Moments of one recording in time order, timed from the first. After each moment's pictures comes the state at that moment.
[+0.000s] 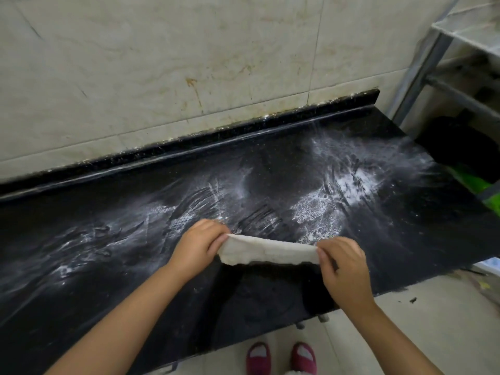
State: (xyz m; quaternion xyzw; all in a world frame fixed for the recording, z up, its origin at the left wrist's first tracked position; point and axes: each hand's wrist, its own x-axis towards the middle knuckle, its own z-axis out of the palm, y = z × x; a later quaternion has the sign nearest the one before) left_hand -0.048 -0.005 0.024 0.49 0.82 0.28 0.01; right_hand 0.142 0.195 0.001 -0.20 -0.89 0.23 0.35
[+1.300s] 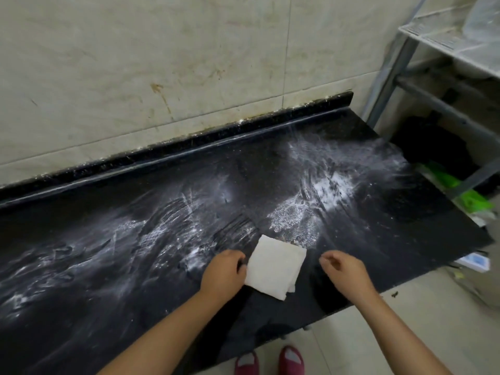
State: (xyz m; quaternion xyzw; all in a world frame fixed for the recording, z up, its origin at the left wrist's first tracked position) left_hand 0.004 0.079 -0.009 0.32 0.91 0.17 0.21; right_hand 0.154 0.262 -0.008 -0.40 -0.83 0.39 -0.01
